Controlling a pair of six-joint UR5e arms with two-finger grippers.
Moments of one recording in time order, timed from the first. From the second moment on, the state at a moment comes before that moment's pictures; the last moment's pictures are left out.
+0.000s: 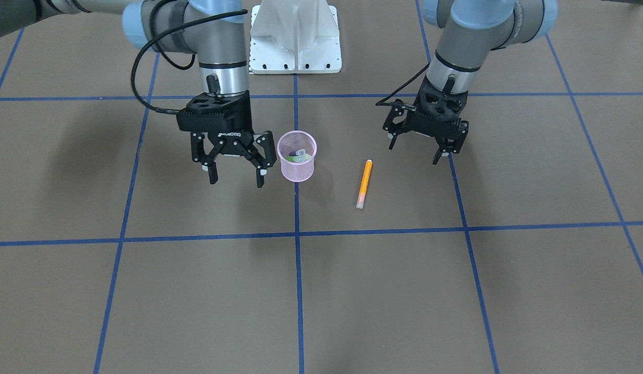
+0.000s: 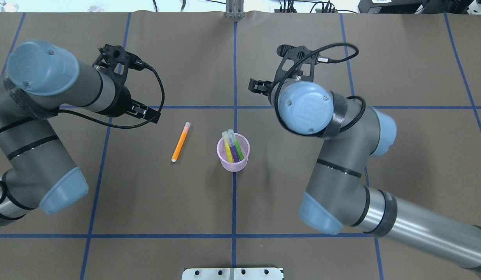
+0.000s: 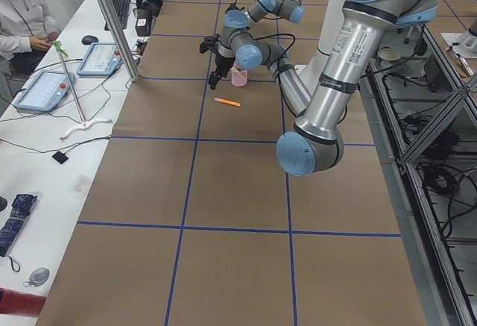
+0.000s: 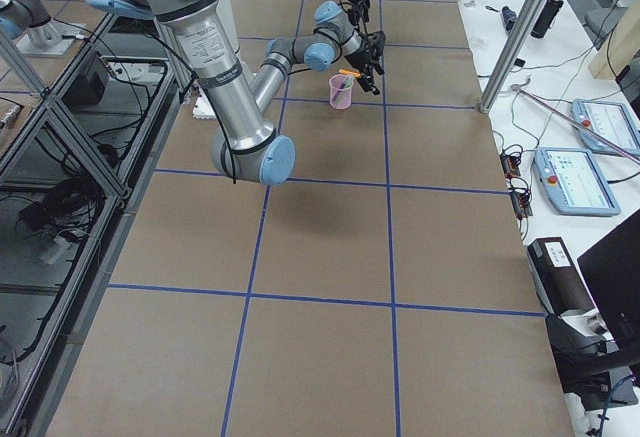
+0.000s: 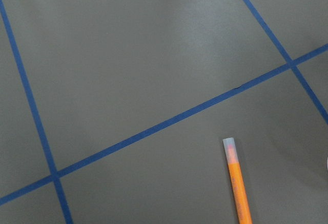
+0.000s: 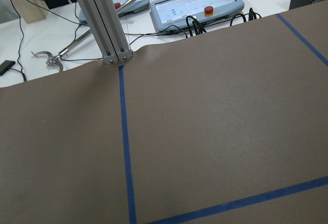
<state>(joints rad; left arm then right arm) -0.71 -1.99 -1.90 -1.75 -1.88 -0.73 0.59 -0.95 1.80 -1.49 1.43 1.36</state>
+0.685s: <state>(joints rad) -0.59 -2.07 -1.59 -2.04 -1.77 -0.89 0.94 -1.05 1.80 -1.56 1.94 0.90</state>
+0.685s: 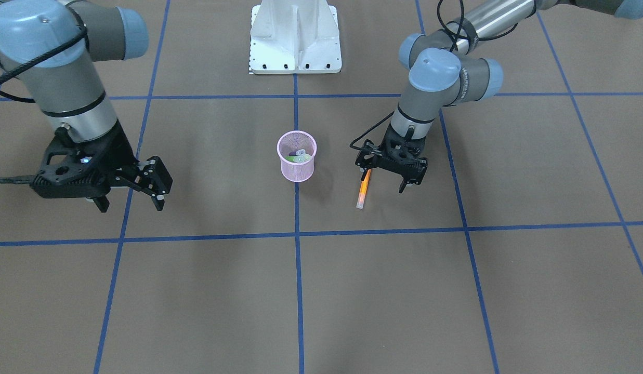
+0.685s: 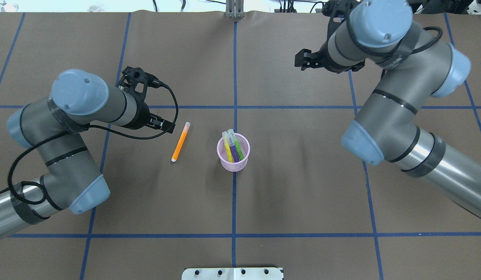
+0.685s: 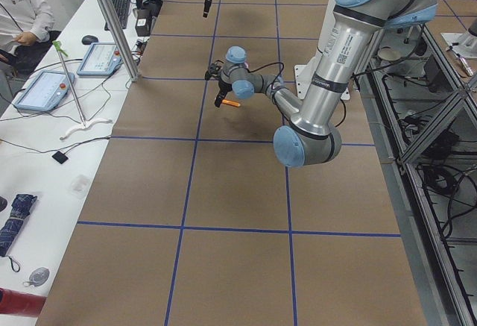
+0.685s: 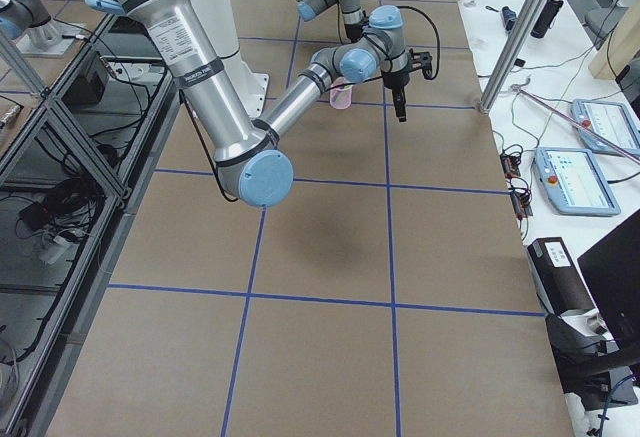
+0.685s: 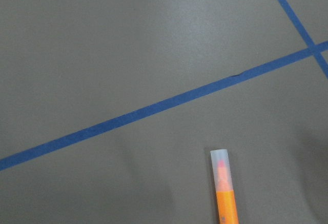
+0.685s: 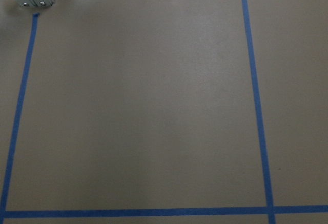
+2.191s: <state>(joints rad) -0.56 -2.12 -1.51 -2.04 -1.75 -0.93 0.96 -1.08 1.80 -1.56 1.97 0.86</state>
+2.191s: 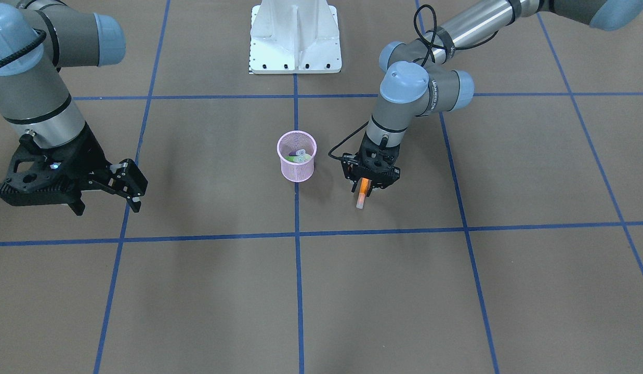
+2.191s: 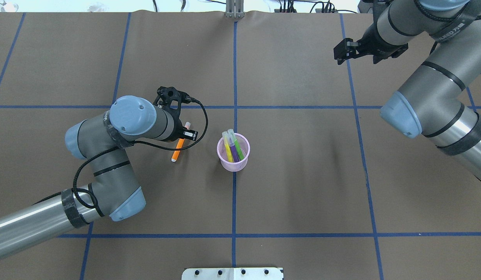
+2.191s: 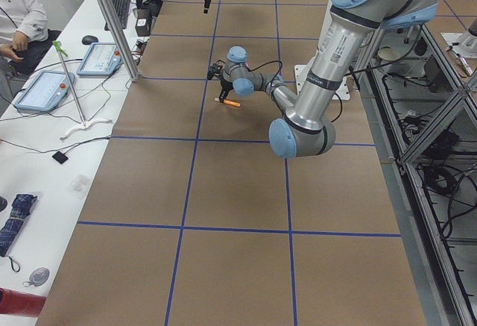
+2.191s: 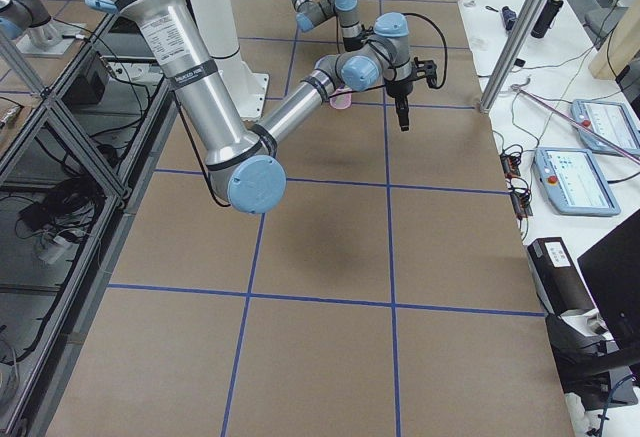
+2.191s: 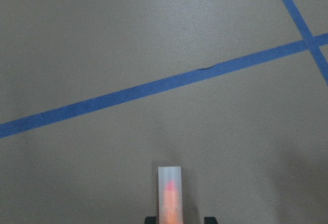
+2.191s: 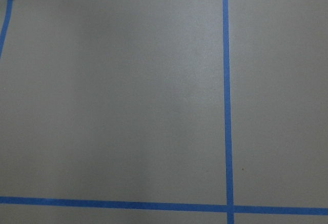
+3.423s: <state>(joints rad) -0.57 -2.13 -1.65 -2.09 -1.75 -0.92 0.96 -1.08 1.80 -1.56 1.96 0.86</state>
